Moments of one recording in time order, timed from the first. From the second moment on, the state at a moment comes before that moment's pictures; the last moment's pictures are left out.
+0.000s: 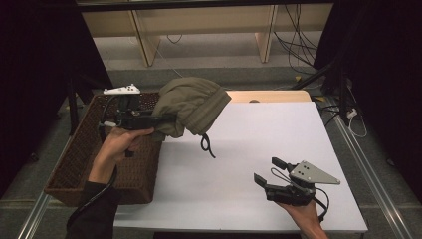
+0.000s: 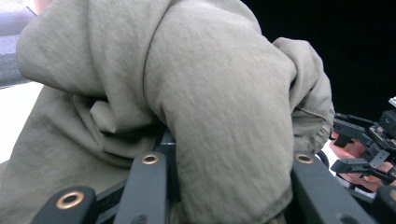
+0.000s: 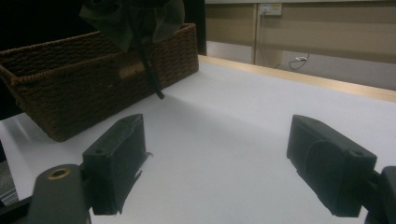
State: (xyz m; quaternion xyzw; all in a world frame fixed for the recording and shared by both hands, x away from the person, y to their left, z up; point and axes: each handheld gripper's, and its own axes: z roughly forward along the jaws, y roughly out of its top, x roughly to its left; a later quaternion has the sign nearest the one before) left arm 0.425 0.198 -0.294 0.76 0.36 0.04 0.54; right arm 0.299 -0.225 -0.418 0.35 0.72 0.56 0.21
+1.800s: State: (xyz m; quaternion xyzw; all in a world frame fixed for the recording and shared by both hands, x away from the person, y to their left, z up) left arm 0.439 0.080 -0.376 0.80 0.36 0.01 0.48; right arm 0.299 -0.226 -0.418 0.35 0.72 0.56 0.22
